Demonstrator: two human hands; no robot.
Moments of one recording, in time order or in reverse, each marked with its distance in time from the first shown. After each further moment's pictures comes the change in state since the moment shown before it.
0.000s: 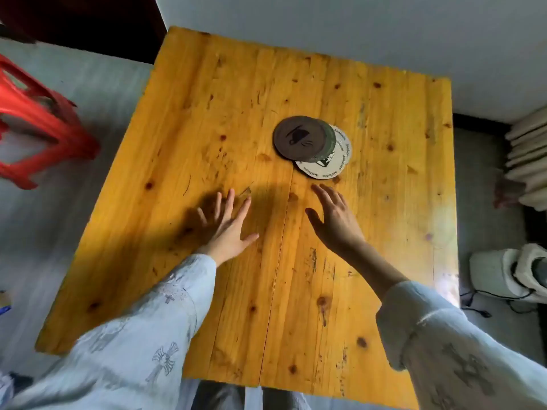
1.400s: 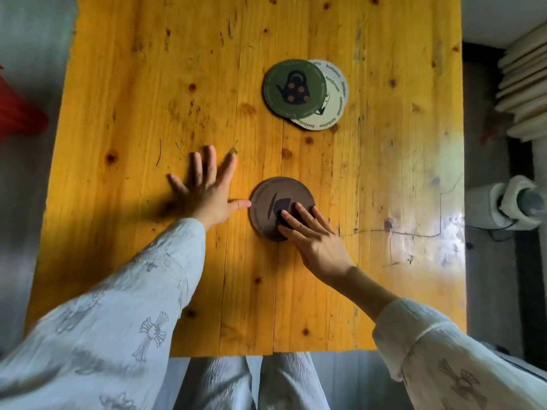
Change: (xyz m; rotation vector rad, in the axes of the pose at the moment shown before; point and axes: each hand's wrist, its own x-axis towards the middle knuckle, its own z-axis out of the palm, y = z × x) left_hand 0.028 -0.018 0.009 0.140 -0.006 -0.002; right_hand -0.076 0.001 0.084 -0.232 -0.076 -0.276
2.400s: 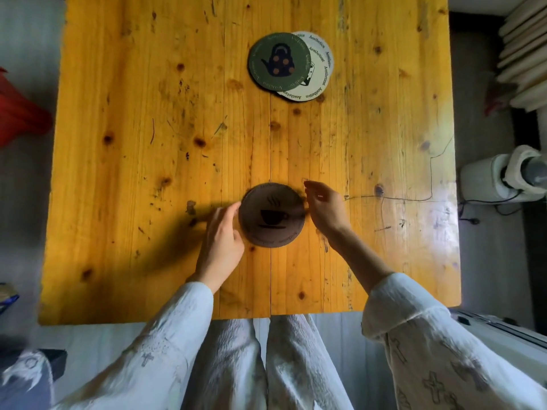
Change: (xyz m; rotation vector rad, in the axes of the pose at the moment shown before) left_hand -0.129 0.038 0.040 -0.614 0.146 -0.033; right_hand -0.005 -0.010 -0.028 0.991 0.140 0.848
